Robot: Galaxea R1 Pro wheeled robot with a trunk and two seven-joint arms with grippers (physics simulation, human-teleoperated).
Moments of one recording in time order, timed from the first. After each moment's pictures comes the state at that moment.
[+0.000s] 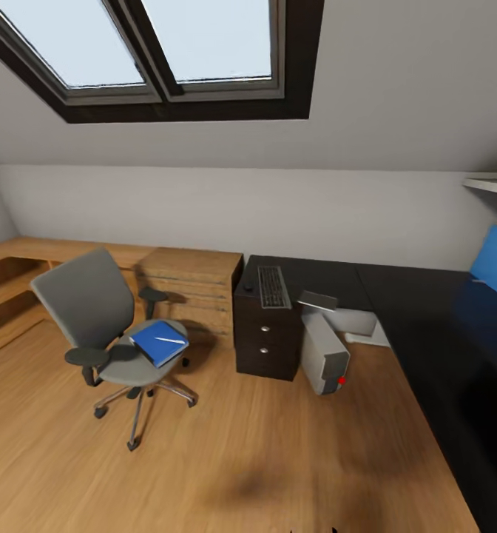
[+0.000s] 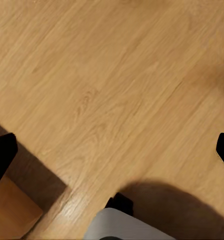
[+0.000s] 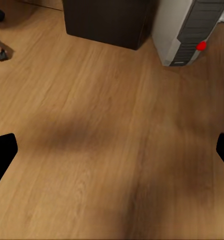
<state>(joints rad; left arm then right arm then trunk) -0.09 0.03 -0.02 -0.44 0.40 -0.19 0.26 -0.18 0.13 0.39 -0.28 -0.06 -0.59 -0.36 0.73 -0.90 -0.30</state>
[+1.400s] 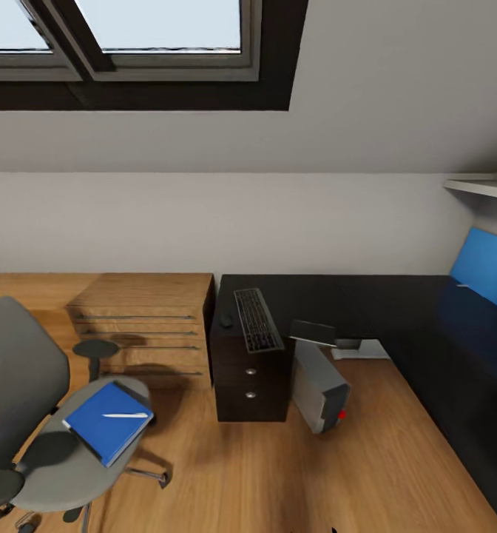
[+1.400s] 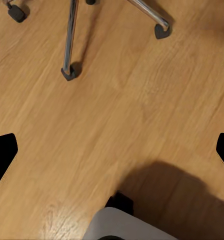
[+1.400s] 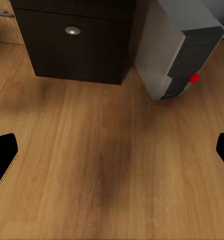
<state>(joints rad) -0.09 0.03 -0.02 -0.44 0.40 -0.19 0.26 -0.18 0.13 0.39 -0.28 -0.05 -0.59 -0.36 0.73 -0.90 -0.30</state>
